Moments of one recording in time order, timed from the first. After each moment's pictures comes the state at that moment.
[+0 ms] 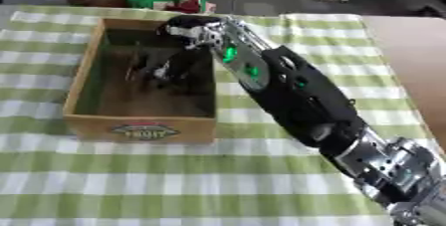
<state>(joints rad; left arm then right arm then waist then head) -0.23 0.35 0.18 -1.95 0.20 -0.29 0.11 -1.12 -0.34 0.39 -1.15 0.77 0.20 0.62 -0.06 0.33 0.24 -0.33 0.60</state>
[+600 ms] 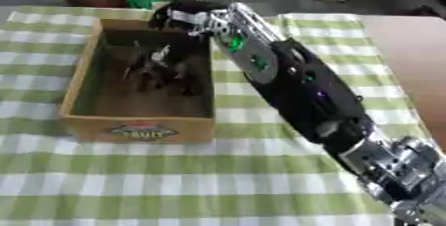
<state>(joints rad) -0.23 0.35 0.18 -1.95 0.20 -0.29 0.11 -1.11 -0.41 0.33 -1.33 0.69 0.24 0.56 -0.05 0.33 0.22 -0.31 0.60</state>
